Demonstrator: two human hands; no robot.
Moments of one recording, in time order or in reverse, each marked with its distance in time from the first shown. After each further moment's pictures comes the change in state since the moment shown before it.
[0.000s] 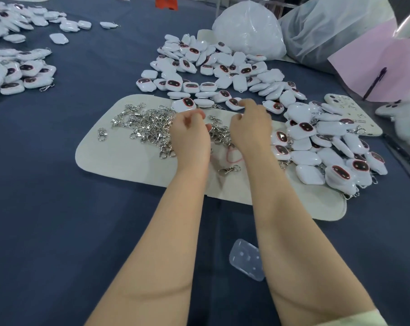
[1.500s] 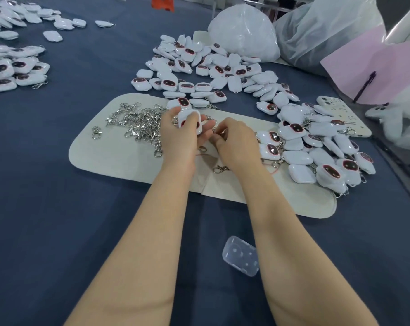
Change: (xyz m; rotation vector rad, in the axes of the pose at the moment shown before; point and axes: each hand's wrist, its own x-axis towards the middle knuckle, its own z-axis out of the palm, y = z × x) left_hand 0.000 0.006 -0.009 -0.258 -0.108 -0.133; right_hand -0.029 0.007 0.005 -0.005 -0.156 -0.136
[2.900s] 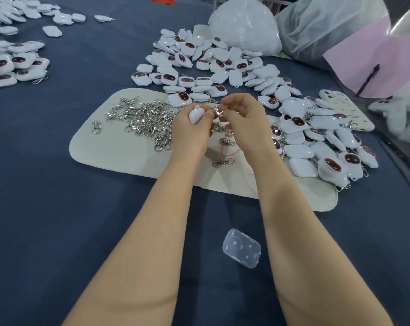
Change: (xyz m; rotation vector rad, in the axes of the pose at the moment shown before) left_hand 0.005 -0.013 0.001 0.483 -0.106 0.212; right_hand -0.002 -0.007 -0.023 0.765 0.062 0.022
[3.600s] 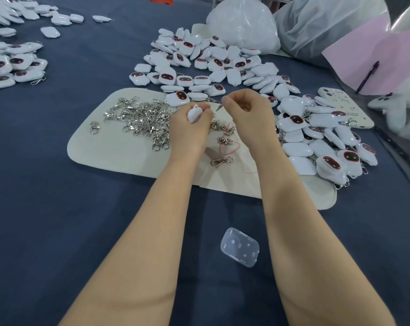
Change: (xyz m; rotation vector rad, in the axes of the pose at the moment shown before) left_hand -0.001 0.000 0.000 0.033 0.006 0.020; right_hand 0.004 -0.005 -0.008 -0.098 0.057 -0.044
